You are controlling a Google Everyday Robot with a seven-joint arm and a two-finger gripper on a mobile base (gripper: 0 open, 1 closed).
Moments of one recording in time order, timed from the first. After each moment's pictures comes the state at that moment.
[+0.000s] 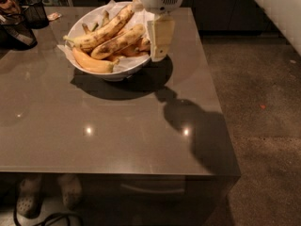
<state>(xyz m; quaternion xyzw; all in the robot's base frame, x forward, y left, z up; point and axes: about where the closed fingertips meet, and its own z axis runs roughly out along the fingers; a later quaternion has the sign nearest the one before) 0.586 -0.010 0.996 -0.80 0.56 -0.07 0.19</state>
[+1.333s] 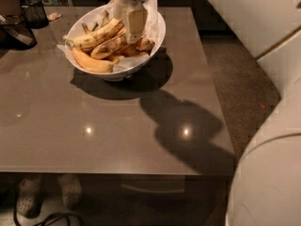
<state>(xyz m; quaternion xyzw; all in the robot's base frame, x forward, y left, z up) 0.620 0.037 0.999 -0.83 0.53 -0.09 0.17</state>
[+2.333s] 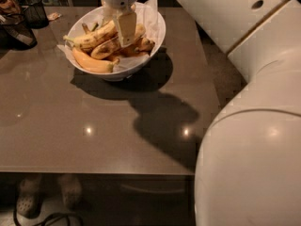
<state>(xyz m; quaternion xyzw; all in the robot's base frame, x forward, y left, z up) 0.638 0.064 0.983 -0.85 0.50 -0.10 0.15</state>
